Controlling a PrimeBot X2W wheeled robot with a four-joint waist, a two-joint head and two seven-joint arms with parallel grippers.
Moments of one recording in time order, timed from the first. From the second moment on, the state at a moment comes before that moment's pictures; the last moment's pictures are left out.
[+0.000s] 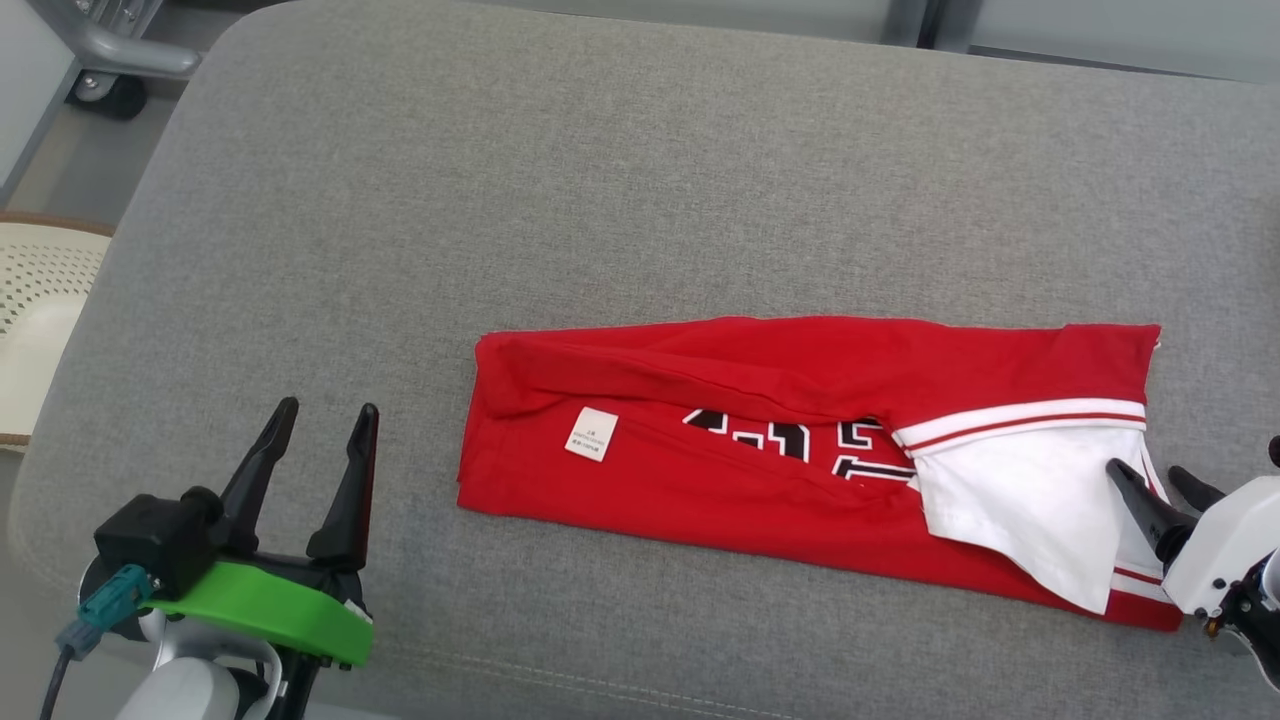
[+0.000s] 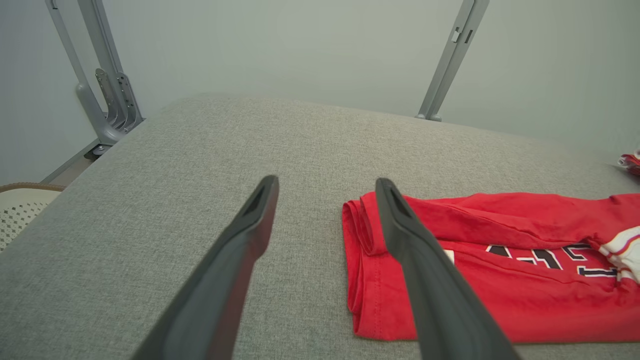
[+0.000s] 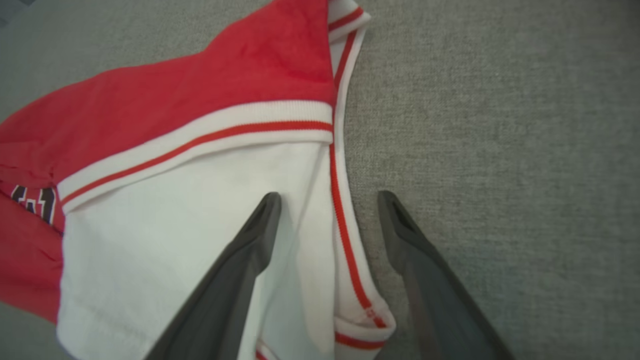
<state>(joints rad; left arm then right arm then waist) -0.10 0.37 -0.41 0.00 -0.68 0.07 -0.25 -0.02 -0.60 0.34 0.20 0.93 -0.07 0.17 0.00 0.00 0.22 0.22</state>
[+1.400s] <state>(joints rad) -0.02 0.36 -0.37 -0.07 -0.64 0.09 -0.25 -0.14 -0.56 0.24 -0.06 1.38 0.09 0.47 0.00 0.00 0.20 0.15</state>
